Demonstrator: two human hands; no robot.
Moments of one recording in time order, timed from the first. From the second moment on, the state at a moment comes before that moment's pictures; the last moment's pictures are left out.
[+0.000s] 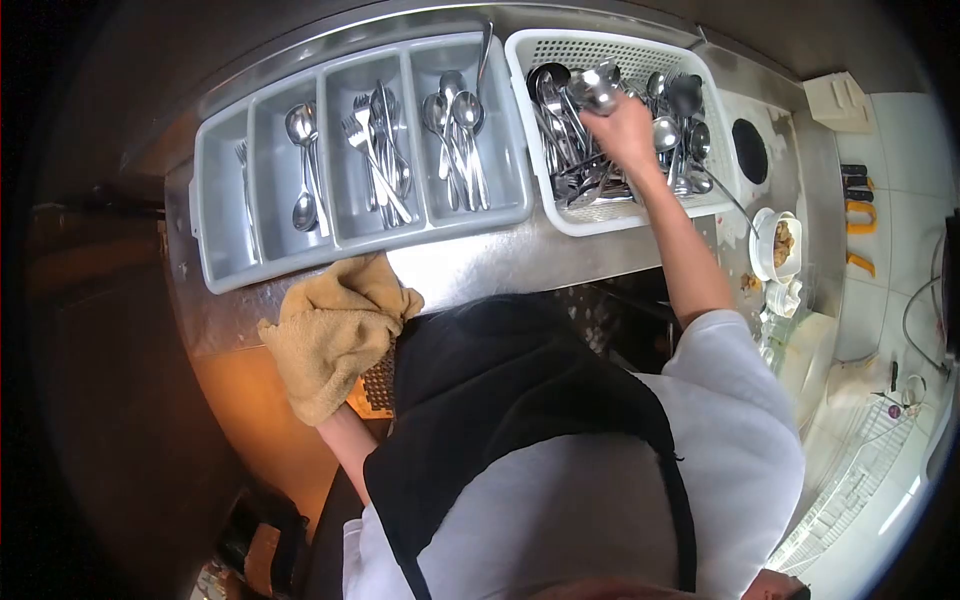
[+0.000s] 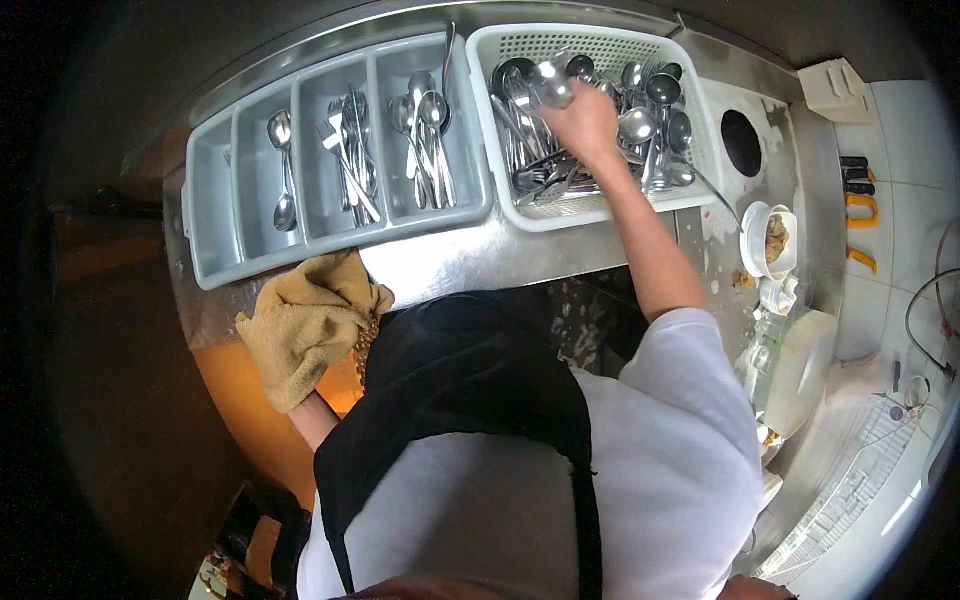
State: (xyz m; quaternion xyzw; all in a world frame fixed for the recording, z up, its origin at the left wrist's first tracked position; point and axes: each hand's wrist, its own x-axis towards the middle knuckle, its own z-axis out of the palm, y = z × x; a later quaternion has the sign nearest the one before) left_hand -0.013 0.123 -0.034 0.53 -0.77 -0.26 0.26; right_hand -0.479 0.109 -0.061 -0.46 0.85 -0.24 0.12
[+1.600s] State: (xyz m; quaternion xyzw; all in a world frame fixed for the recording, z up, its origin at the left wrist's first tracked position) left_hand -0.016 0.125 -0.037 0.52 -0.77 -0.26 0.26; right_hand -0.486 0.065 -0.100 -0.25 0.58 -0.58 0.51
